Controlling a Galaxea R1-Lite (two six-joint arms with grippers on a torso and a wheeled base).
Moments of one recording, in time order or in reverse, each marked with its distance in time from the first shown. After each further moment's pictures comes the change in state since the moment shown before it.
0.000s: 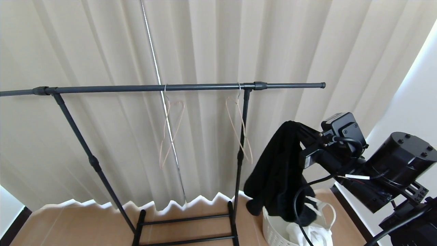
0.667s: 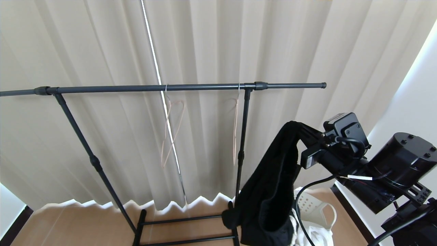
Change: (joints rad) left arm 0.001 0.000 0.000 0.000 -0.001 0.000; right arm 0.000 -0.001 0.006 -0.002 0.003 0.000
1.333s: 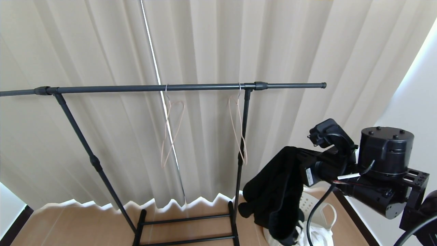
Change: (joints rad) left arm 0.008 0.010 0.000 0.004 0.012 0.069; right arm 0.048 -0.154 -0.143 0.767 -0.131 0.213
